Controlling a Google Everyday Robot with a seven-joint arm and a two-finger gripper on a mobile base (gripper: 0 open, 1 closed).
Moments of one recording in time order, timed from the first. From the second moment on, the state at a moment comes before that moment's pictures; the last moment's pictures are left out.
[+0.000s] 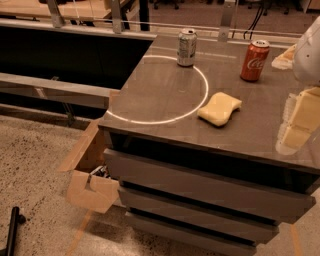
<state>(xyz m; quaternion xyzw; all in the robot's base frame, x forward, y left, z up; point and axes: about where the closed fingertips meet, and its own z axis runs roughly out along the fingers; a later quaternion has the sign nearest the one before) 0.438 -0.217 0.976 -0.60 0.78 -0.03 0.16</state>
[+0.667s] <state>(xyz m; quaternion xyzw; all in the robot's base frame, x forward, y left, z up) 0.445 -0.223 0.977 -0.58 0.79 -0.02 0.19</state>
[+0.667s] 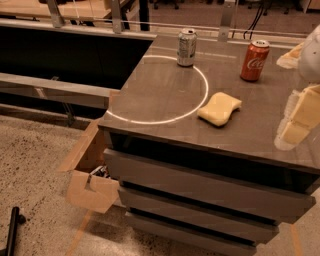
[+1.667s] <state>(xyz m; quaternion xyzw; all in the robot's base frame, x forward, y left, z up) 0.509 -0.297 0.981 -0.39 0.81 0.09 0.42</state>
